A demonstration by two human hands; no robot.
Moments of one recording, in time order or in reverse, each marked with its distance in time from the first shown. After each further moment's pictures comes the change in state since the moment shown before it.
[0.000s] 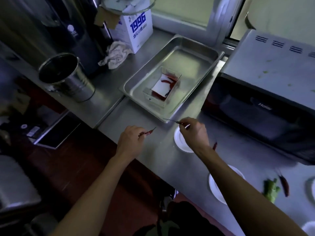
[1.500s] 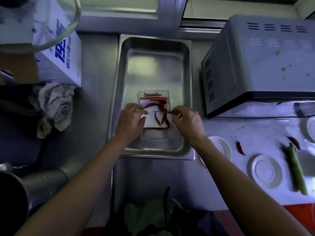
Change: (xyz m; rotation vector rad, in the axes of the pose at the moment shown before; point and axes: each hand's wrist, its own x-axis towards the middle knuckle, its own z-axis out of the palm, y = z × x) left_hand 0.370 -0.050 0.002 0.005 -0.330 0.731; right_hand 0.192 -0.086 0.081 -0.261 0.331 0.268
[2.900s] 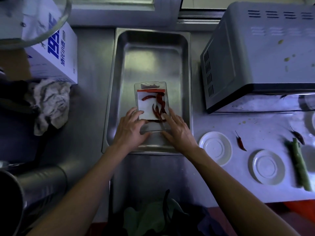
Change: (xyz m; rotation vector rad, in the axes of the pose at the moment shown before) left_hand -0.034 0.006 0.018 0.188 -0.188 0.041; right_hand -0.042 0.034 0.048 -0.075 -0.236 -0.149
